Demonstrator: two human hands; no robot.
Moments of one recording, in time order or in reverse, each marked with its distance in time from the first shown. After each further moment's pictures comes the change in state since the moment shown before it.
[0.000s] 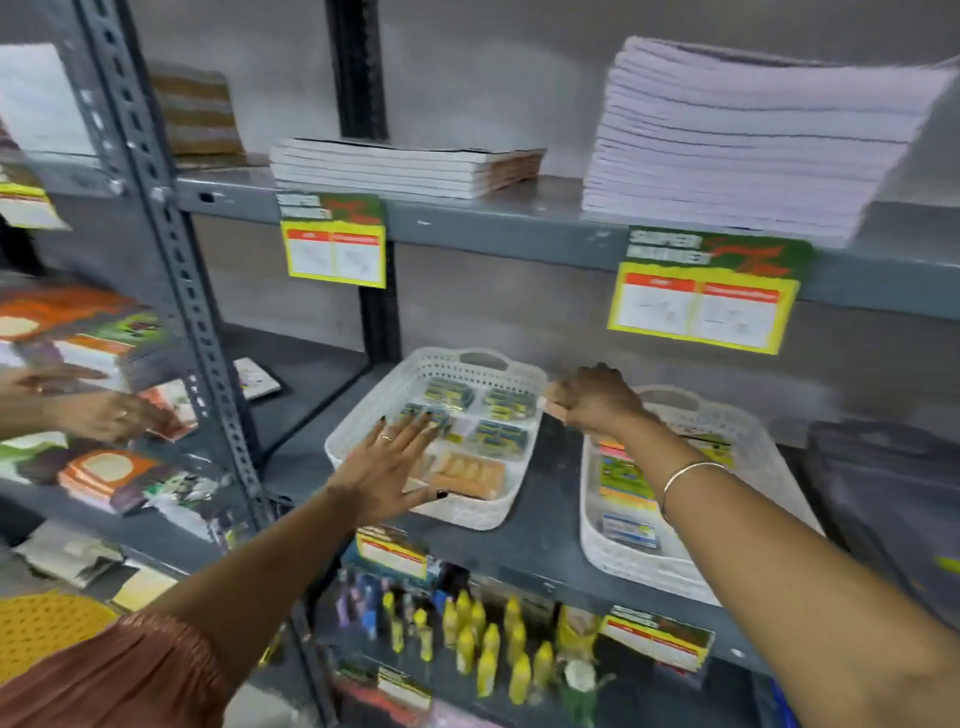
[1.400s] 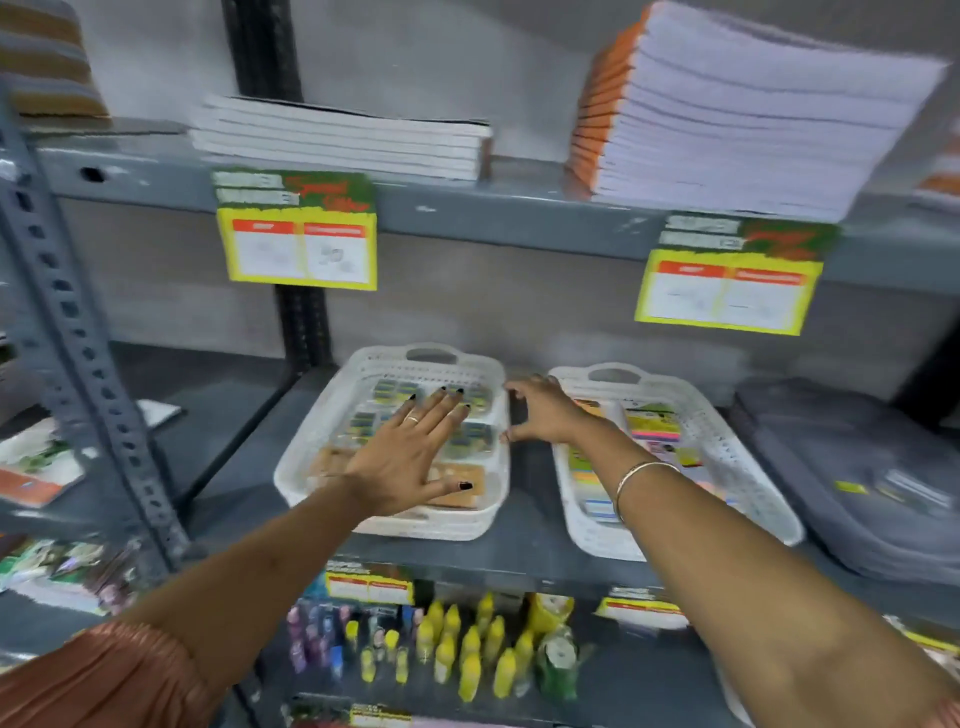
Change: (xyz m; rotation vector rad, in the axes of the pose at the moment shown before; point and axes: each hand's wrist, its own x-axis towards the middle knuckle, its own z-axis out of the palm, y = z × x) left_hand 0.054 -0.012 0.002 -0.112 0.118 0.383; right_hand 0.009 -0.034 0.039 0.154 -0.116 0.065
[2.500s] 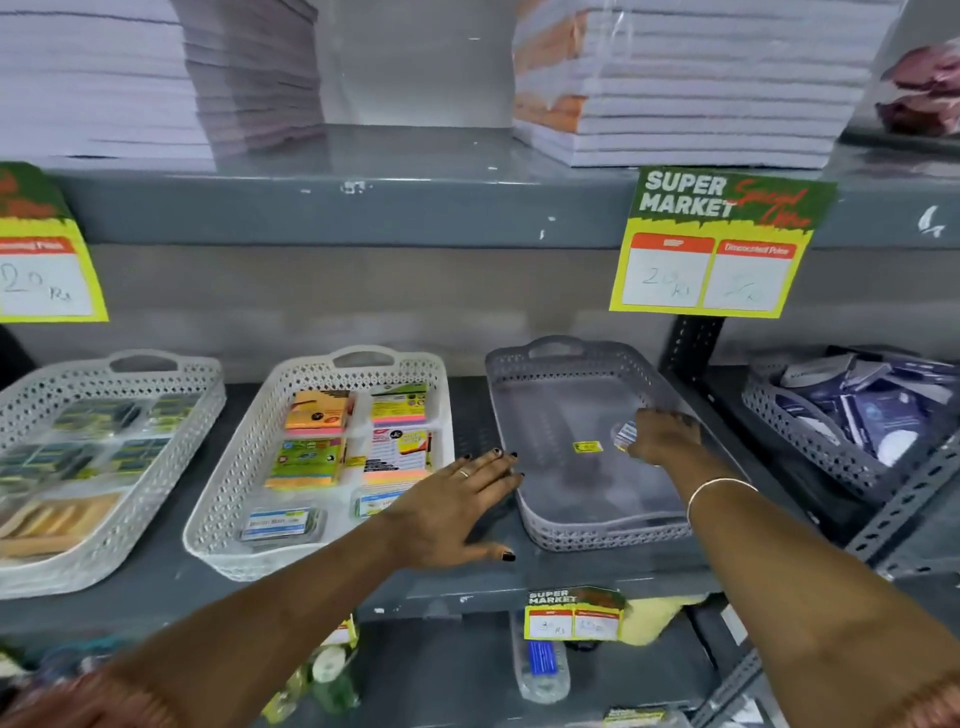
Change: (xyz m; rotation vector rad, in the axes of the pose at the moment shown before) left_hand 0.238 0.347 0.092 -0.121 -0.209 0.325; right_hand -0.166 0.493 -0.088 -0.262 0.034 0.711
